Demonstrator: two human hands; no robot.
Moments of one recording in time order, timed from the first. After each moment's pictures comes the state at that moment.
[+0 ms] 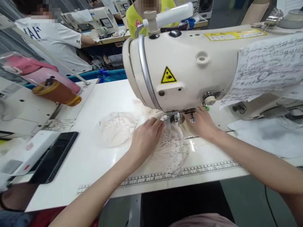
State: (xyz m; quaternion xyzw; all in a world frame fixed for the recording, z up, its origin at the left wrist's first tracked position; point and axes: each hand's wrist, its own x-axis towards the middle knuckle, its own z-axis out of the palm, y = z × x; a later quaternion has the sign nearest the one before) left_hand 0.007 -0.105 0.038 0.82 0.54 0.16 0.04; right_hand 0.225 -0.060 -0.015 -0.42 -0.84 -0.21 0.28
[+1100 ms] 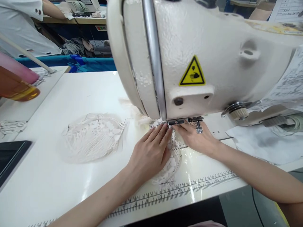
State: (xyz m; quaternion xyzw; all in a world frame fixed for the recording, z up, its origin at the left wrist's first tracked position) left_hand 0.006 -0.106 -0.004 0.91 0.38 0.17 -0.05; right_hand 0.211 -0.086 -0.001 -0.40 -0.90 -0.13 0.10
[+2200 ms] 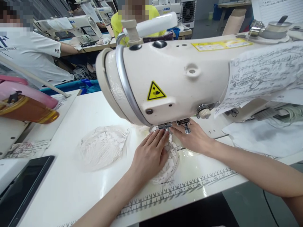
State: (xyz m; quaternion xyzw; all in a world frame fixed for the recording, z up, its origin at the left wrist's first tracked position) left_hand 0.006 -0.104 0.000 0.91 0.38 0.14 -0.08; right_hand 0.213 -0.075 -0.011 -0.35 -0.89 -0.22 0.20
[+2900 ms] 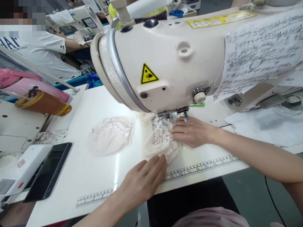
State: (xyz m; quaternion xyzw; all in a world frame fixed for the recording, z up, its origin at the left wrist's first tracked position) left_hand -0.021 -0.174 0.034 0.96 0.22 0.12 -0.14; right_hand 0.223 -0.077 0.002 -0.16 -0.97 -0.06 0.15
